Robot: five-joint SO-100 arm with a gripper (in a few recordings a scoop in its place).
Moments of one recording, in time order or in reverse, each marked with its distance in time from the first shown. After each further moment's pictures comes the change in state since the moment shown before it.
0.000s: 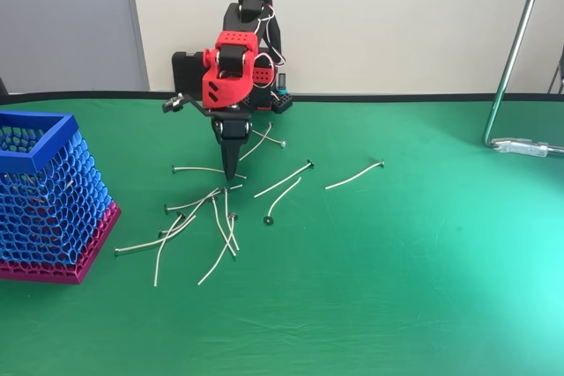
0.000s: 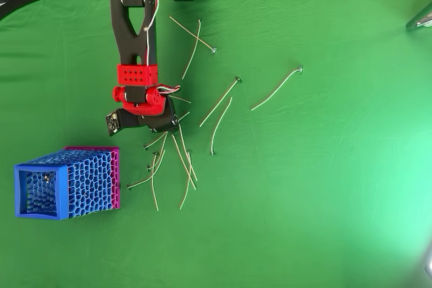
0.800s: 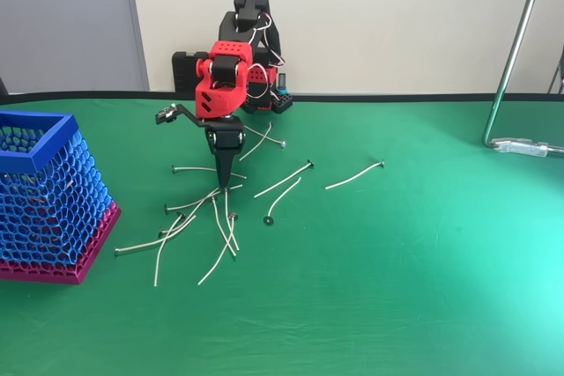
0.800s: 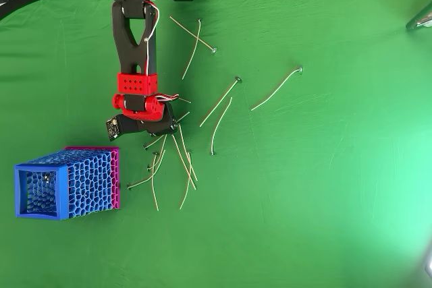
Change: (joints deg) arm 1.6 -7.0 -7.8 2.0 -1.6
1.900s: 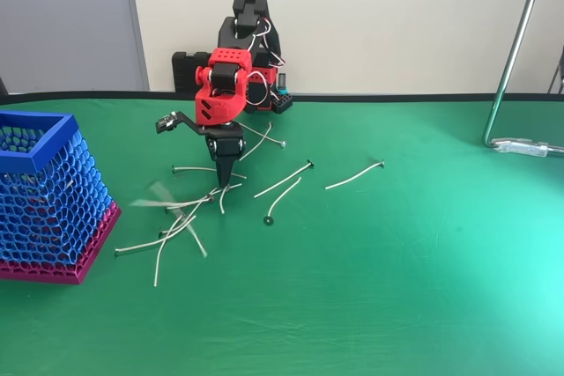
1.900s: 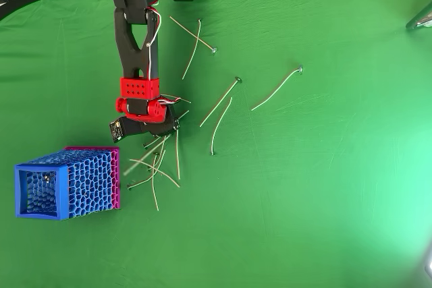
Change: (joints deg) arm 0.0 -3.2 -2.5 1.2 -0.6
